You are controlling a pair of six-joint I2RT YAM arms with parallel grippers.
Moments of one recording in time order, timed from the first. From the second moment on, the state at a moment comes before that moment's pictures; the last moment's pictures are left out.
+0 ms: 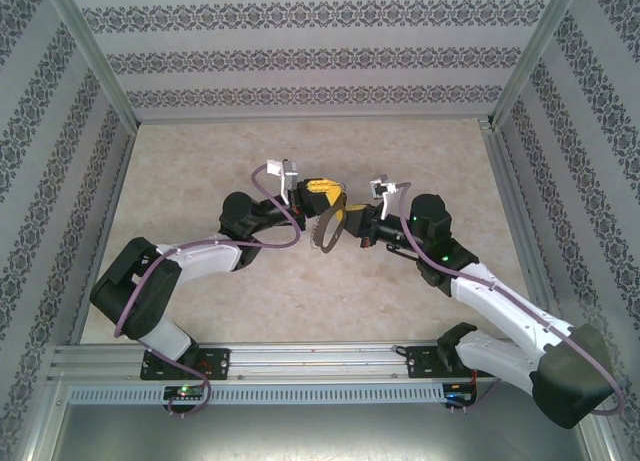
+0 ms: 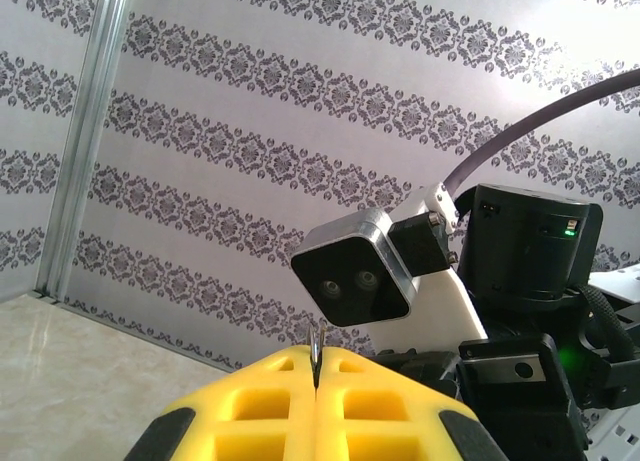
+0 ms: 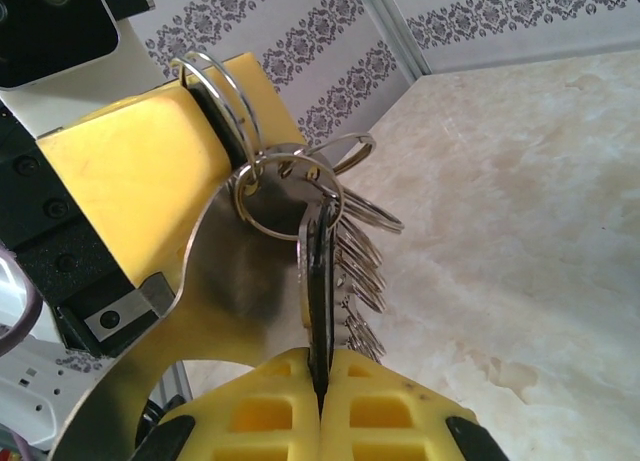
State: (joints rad) left arm -0.59 1.58 0.75 1.24 0.66 -0.56; right arm 0.53 1.02 0.61 0.25 -0.58 0.54
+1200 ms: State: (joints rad) left arm -0.55 1.63 0.80 1.26 0.79 -0.72; right arm 0.43 0.98 0.65 0.28 -0.46 0.63
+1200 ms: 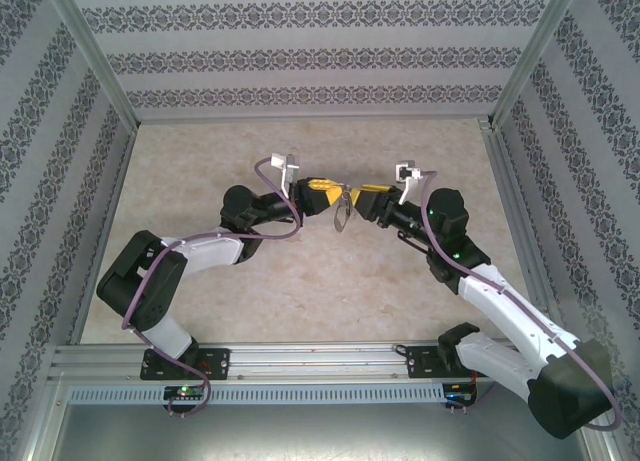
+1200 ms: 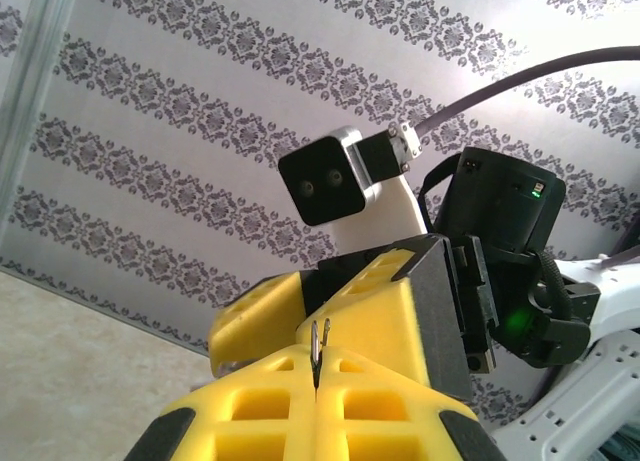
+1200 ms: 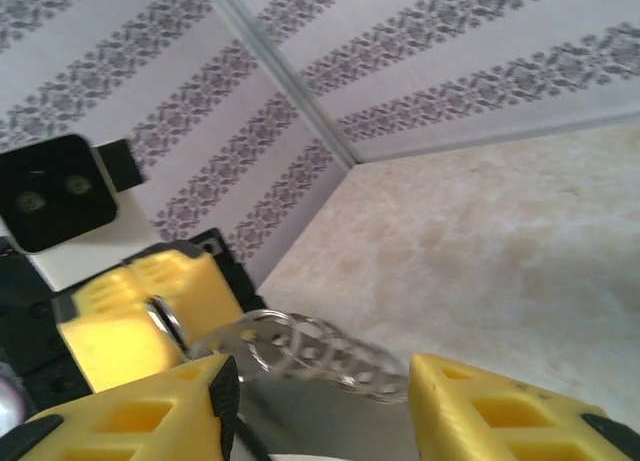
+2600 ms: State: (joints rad) left arm -0.52 1.64 0.83 1.27 0.82 -0.84; right arm 0.49 1.06 0.65 0.49 -0.52 0.68
